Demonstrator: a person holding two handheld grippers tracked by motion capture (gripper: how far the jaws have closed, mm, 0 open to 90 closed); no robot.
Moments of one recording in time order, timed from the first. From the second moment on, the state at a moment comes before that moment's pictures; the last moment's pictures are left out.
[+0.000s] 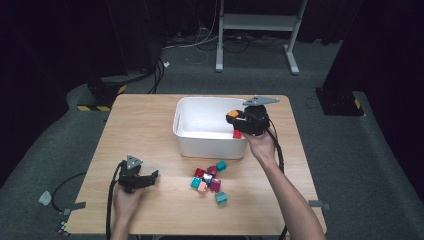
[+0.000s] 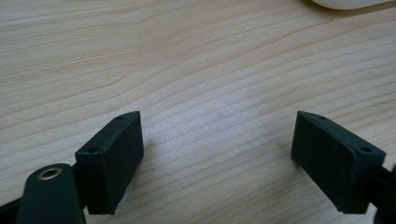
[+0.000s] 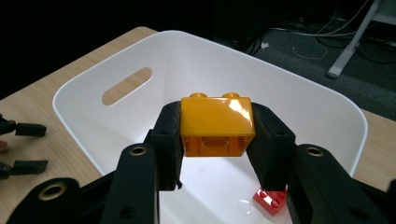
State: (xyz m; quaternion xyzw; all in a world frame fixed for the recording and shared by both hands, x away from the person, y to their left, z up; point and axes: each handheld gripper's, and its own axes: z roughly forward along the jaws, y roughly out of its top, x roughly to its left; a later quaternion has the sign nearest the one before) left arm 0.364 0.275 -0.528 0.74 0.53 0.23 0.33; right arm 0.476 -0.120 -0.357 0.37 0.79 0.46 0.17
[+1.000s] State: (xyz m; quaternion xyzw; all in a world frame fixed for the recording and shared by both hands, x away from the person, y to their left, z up) left arm 0.364 0.275 -0.529 0.74 0.53 0.23 0.33; right arm 0.523 -0.098 -0.378 0.39 0.81 0.40 0.16
